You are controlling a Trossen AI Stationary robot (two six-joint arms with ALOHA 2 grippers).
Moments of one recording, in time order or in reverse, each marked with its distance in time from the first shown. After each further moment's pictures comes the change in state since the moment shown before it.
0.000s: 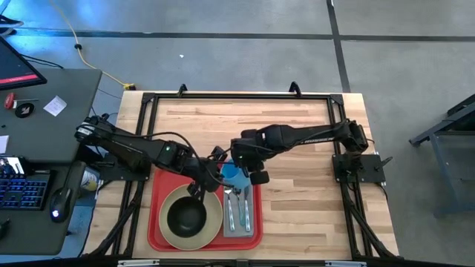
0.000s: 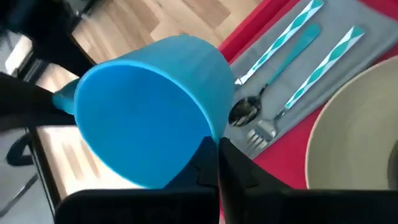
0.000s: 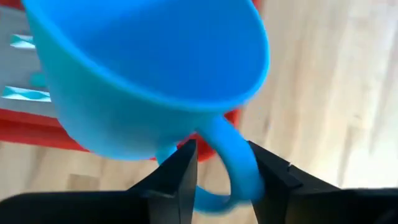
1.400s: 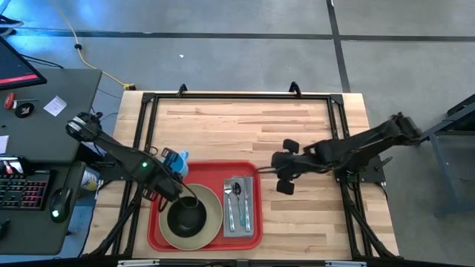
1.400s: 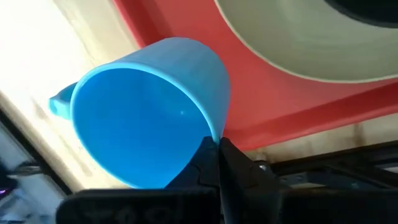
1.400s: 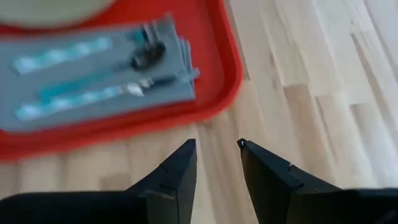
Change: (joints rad) left arm -0.253 -0.135 -0.153 -0.743 -0.022 -0.669; right arm 0.179 -0.553 -0.815 0.441 0.204 0.518
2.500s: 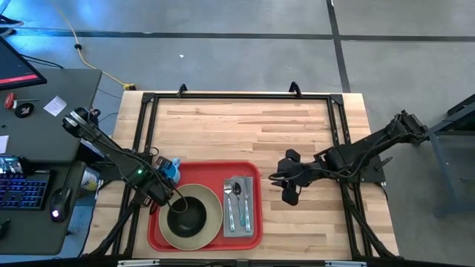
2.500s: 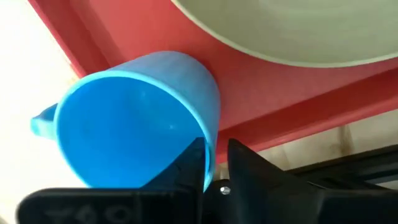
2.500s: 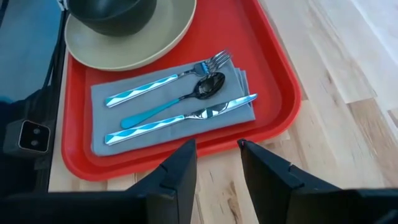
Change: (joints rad) left arm -0.115 -0.127 -0.347 0.261 0.113 -0.106; right arm 0.106 -0.114 -0.151 0.270 -0.023 0.144
